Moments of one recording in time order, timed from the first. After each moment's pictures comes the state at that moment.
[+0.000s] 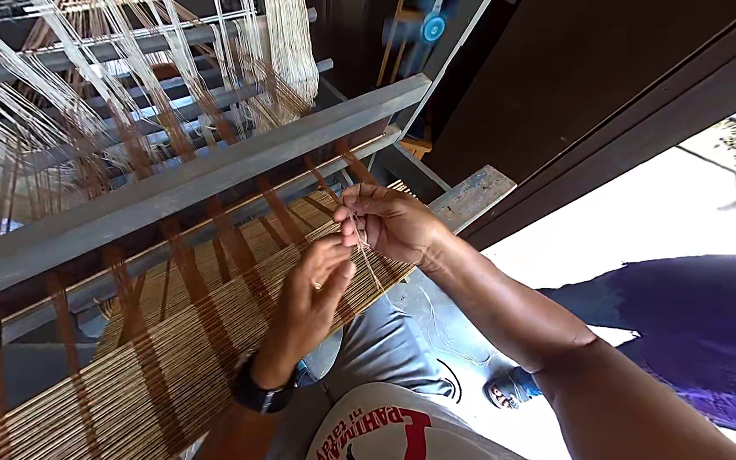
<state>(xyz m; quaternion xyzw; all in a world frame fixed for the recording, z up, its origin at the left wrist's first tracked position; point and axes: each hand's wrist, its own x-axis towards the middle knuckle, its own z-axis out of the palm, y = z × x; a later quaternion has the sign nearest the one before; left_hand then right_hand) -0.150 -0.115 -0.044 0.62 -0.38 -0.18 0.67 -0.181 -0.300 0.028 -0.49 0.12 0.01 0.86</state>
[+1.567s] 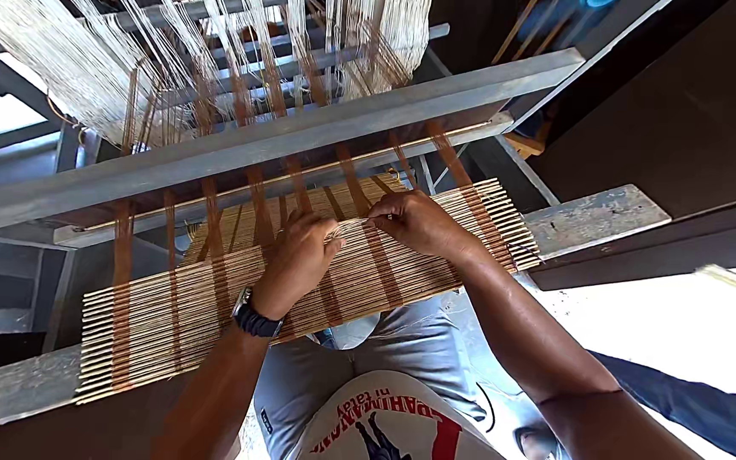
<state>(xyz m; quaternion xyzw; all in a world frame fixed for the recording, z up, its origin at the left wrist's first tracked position) -0.105 -0.050 -0.043 0.92 -0.31 0.00 0.23 -0.126 -0.297 -0.043 -0.94 -0.17 -0.03 0.31</state>
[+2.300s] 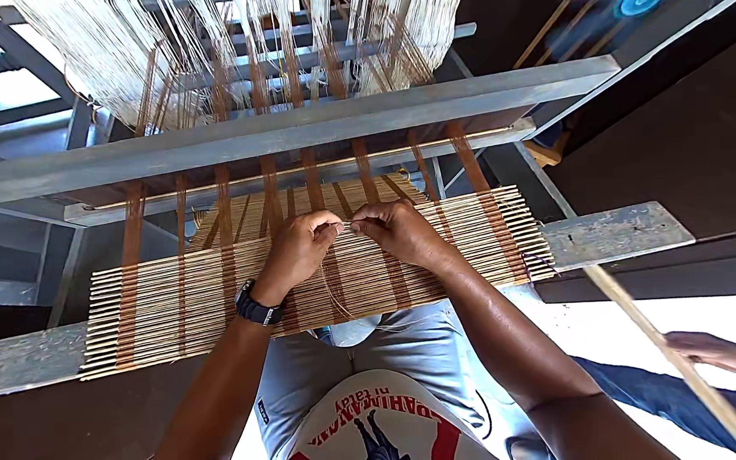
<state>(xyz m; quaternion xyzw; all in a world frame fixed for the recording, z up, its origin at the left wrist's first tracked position) -0.095 -0.031 -0.062 0.88 -0.23 -0.06 0.41 -0.120 -0.256 -0.056 -0.91 -0.16 -0.01 0.39</state>
